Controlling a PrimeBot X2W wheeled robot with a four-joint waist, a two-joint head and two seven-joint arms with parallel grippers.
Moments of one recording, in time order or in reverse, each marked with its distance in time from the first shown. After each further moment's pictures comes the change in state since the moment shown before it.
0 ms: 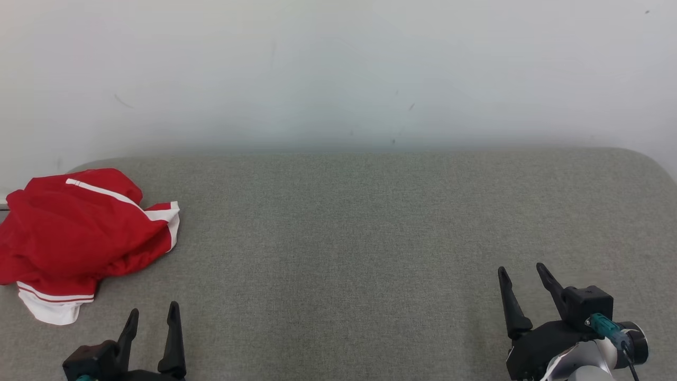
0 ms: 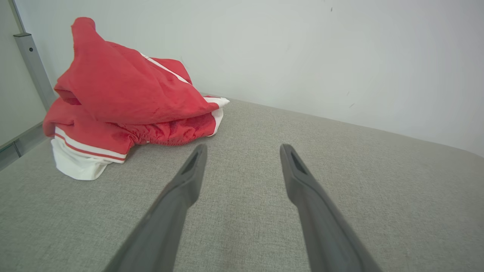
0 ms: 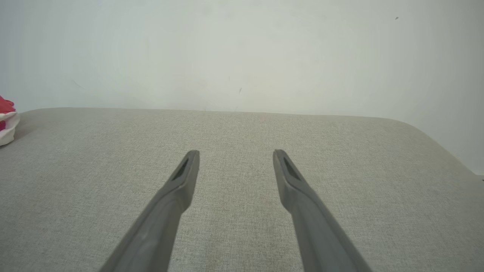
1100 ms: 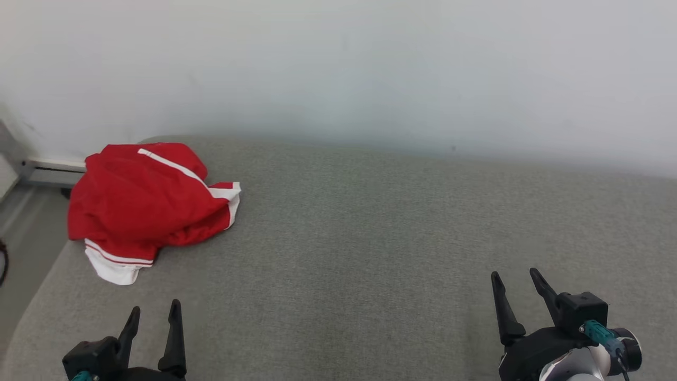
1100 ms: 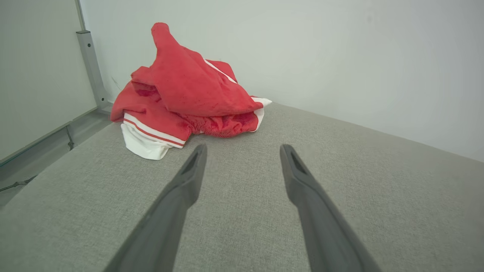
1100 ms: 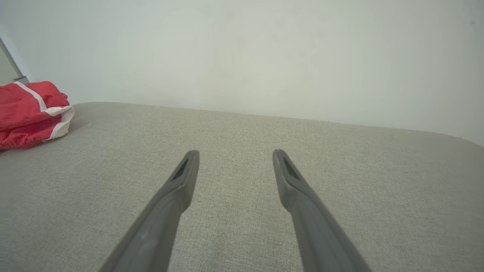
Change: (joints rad) left arm 0.004 0.003 0.001 -0.039 0.008 0.000 0.046; right arm 0.049 0.039 -0.045 -0.070 -0.044 0.000 0.037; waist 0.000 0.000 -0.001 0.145
